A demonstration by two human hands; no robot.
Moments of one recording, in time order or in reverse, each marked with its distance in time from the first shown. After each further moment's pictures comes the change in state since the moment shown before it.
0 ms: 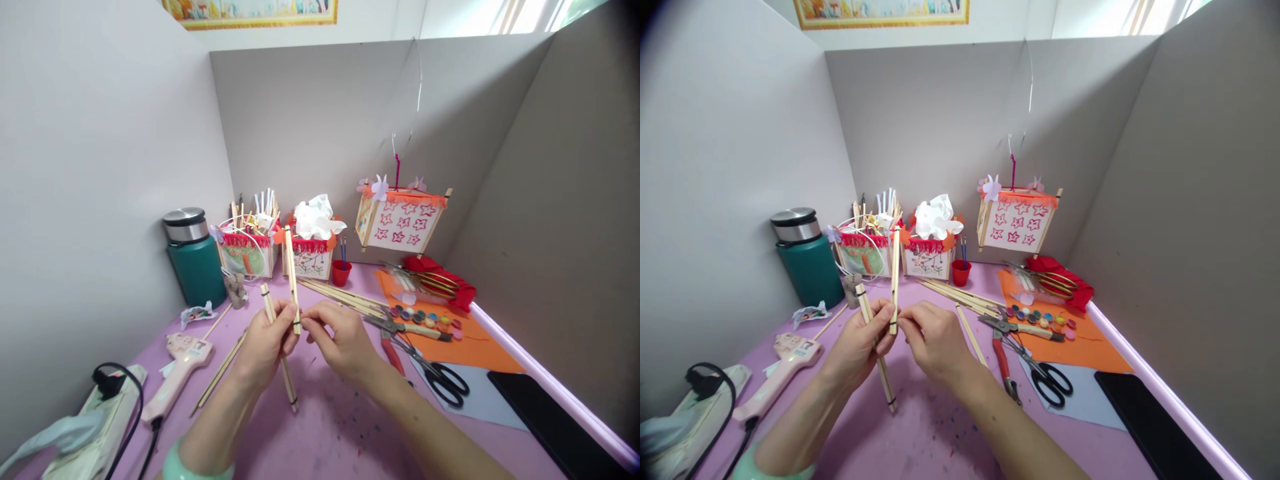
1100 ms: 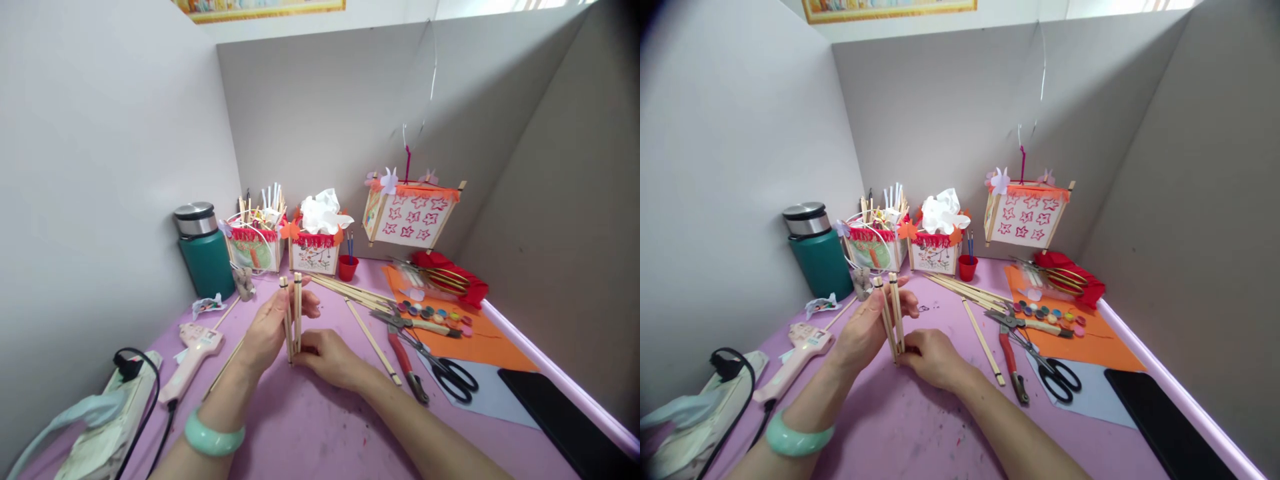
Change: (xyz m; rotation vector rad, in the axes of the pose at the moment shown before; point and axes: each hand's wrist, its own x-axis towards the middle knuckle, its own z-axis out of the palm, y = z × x) left_hand 0.004 0.000 -0.008 -0.119 -0.144 0.179; right_hand -0.027 0.043 0.044 0.034 -0.451 0.255
